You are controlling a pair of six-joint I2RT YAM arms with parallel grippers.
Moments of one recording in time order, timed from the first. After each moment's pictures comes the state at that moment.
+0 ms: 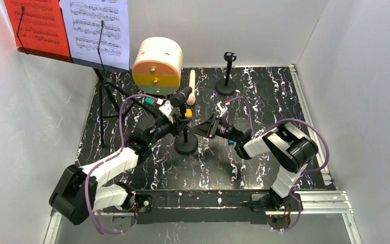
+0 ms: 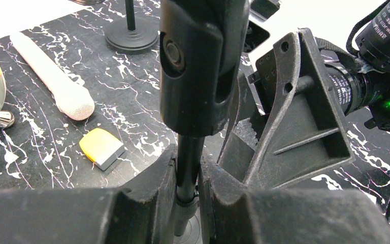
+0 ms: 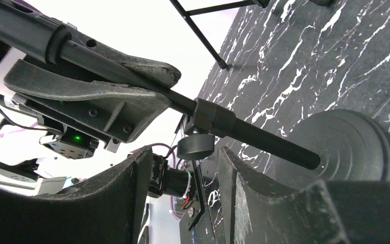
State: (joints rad) left arm -0.57 1.17 0.51 0.56 0.30 -0.10; right arm 0.67 1.75 0.53 1.30 -0.56 1.17
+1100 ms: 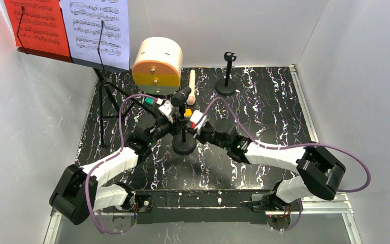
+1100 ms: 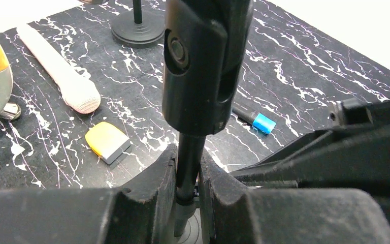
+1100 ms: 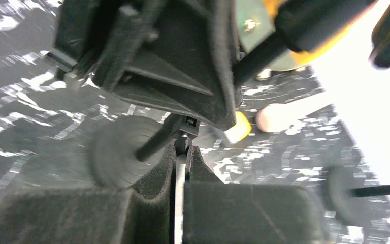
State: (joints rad) left arm -0.56 1.18 0.51 0.54 0.29 -0.10; right arm 1.00 1.41 0.71 0.47 -0.03 -0.29
